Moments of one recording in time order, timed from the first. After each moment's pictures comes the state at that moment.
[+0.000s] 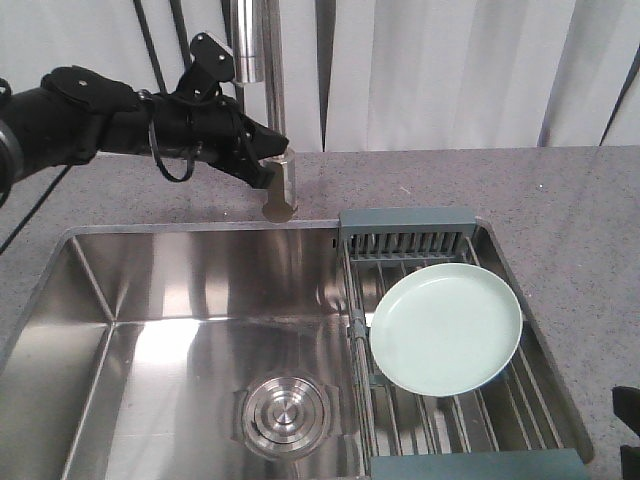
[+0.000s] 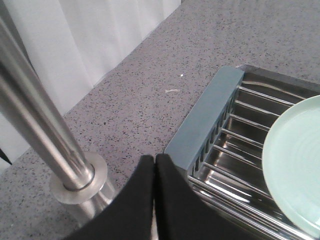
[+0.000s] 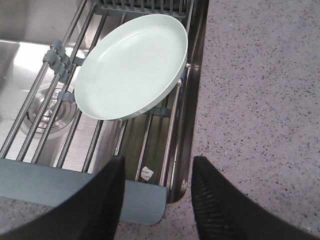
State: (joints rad) left arm -0.25 1.96 -1.67 -1.09 0.69 1.39; right arm 0.21 0.58 -0.58 0.02 0.82 0.02
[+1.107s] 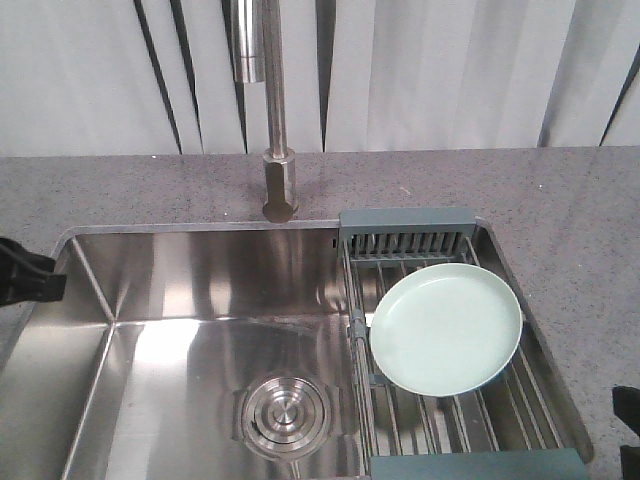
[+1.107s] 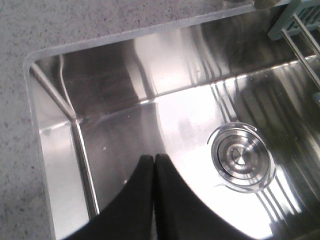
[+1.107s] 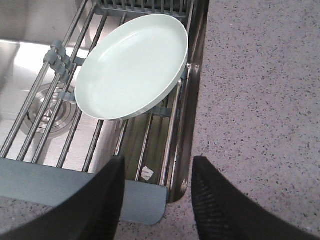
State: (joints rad) left arm 0.01 1.16 -0.84 -0.44 0.65 0.49; right arm 0.21 0.58 -0.58 0.02 0.82 0.02
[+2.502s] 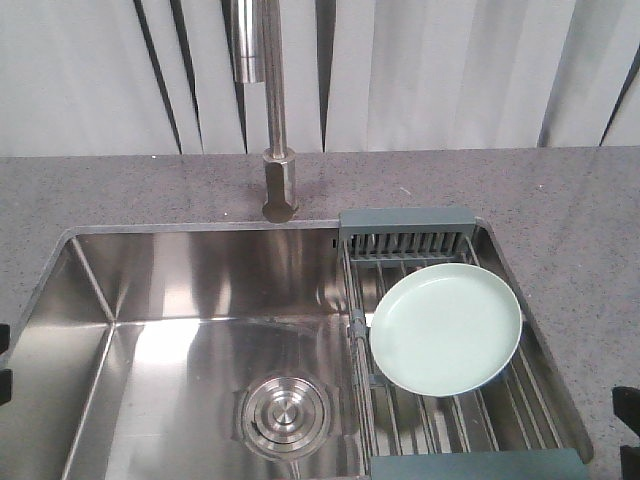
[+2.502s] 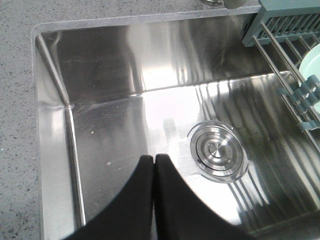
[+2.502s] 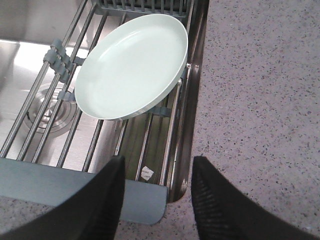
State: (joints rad) left arm 0.01 0.77 -0.61 -0.43 0.66 0.38; right arm 0.21 0.58 -0.58 0.02 0.82 0.02
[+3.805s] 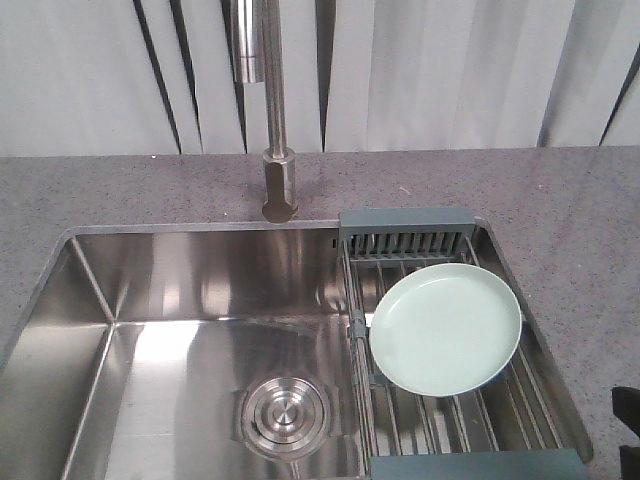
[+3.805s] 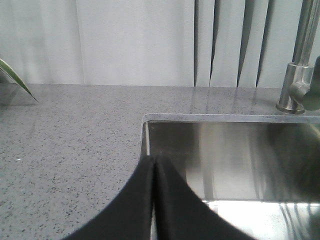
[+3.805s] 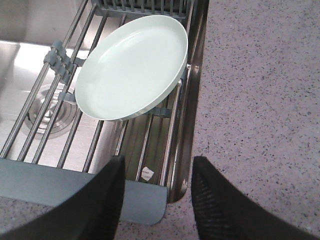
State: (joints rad) left arm 0.07 -0.01 0.02 -0.10 0.14 0.07; right arm 0.21 0.58 -0.58 0.02 0.82 0.02
